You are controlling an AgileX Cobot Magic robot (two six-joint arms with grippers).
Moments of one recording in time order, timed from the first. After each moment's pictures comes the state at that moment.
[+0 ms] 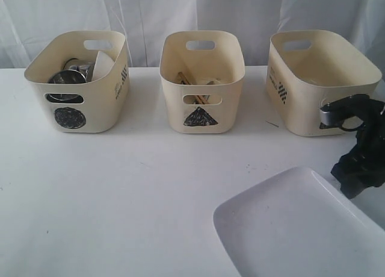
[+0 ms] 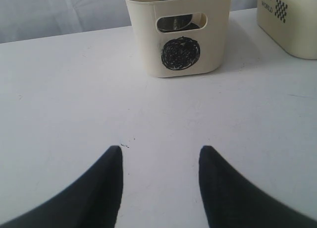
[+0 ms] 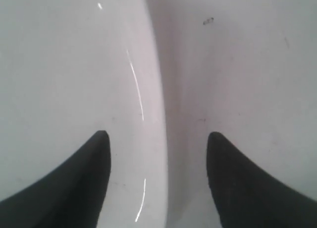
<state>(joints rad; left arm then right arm) -0.08 0.01 0.02 -0.11 0.30 0.18 -0.14 1.67 -1.01 0.05 0.94 -0.47</state>
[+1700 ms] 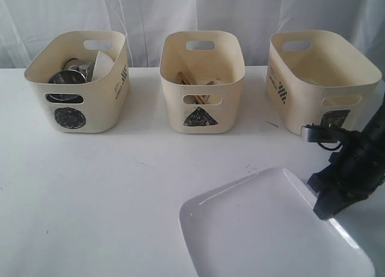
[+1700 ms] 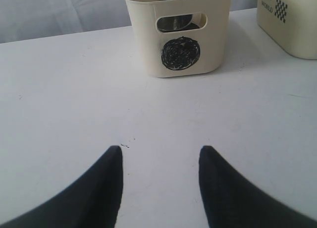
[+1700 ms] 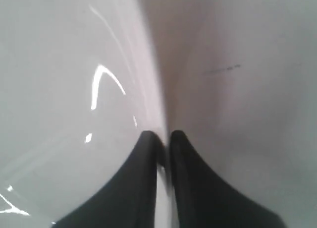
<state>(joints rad) -0.08 0.01 0.02 -0.11 0.30 0.18 -0.19 1.87 -1.02 0.42 1.02 -0.72</state>
